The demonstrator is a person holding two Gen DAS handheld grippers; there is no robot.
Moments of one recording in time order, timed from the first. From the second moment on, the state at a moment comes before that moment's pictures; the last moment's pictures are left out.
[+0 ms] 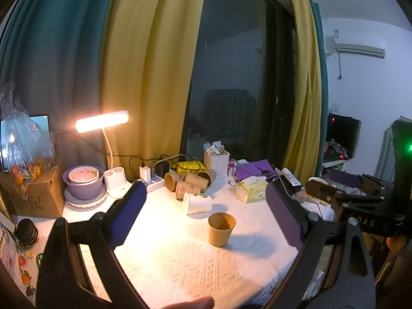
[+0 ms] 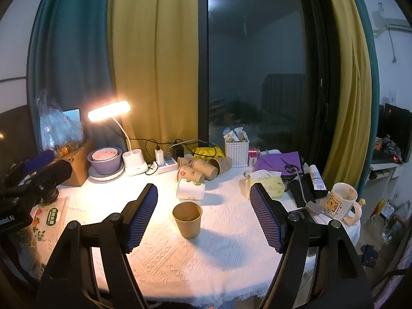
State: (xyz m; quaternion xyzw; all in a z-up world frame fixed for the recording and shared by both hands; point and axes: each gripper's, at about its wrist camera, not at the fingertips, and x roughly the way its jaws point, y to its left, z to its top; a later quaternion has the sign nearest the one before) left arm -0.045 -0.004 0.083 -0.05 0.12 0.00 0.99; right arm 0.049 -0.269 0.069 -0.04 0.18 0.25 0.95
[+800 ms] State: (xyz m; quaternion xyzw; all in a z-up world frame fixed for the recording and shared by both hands) left arm -0.044 -0.008 0.080 -0.05 0.12 0.00 0.99; right arm 0.063 -0.268 0.054 -0.03 0.20 0.24 0.95
